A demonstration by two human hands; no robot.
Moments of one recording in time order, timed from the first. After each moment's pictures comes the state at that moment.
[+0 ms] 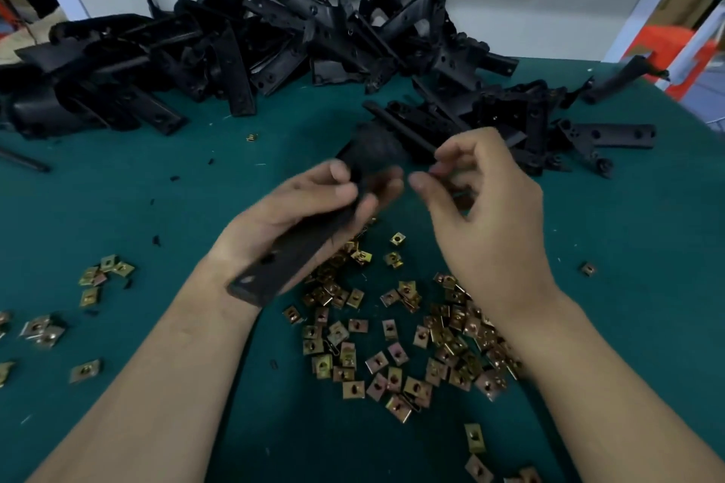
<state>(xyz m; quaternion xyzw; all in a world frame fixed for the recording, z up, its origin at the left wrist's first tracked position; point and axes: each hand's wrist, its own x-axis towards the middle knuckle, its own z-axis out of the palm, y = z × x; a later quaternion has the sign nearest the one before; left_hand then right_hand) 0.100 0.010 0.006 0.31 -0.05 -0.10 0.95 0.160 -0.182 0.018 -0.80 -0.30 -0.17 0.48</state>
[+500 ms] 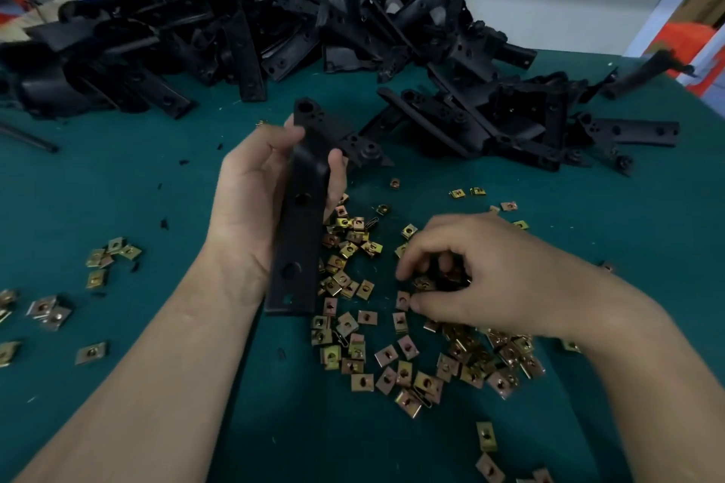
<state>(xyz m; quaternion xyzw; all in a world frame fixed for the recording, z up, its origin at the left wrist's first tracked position) 0.101 0.016 0.006 0.23 0.06 0.07 0.97 0.164 -0.207 0.026 -0.84 -0.47 0.18 0.21</state>
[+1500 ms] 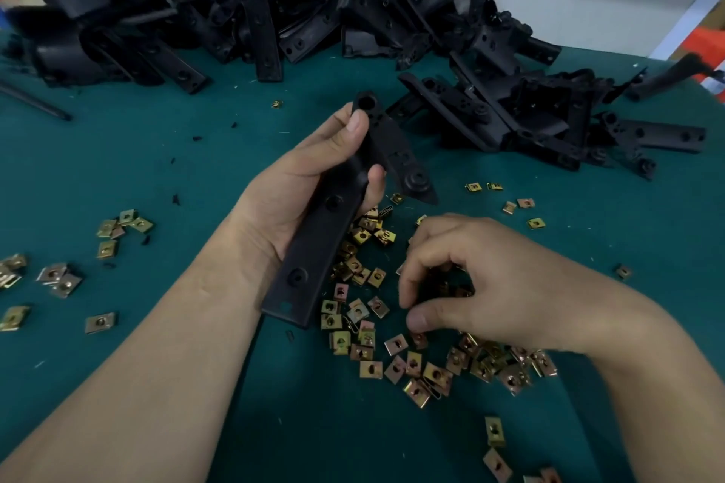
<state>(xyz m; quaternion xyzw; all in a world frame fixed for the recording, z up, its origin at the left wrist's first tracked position) 0.101 0.010 0.002 0.34 0.00 0.01 0.94 0.150 -0.196 0.029 -0.82 -0.48 0.24 0.21</state>
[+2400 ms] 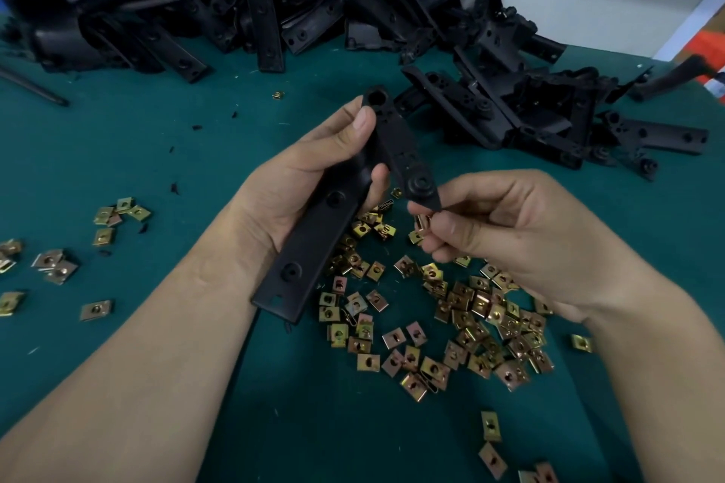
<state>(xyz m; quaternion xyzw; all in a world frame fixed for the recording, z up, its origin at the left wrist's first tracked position) 0.099 0.010 0.004 0.35 -0.03 -0.02 0.94 0.157 -0.199 0.034 -0.66 -0.33 0.32 0.60</state>
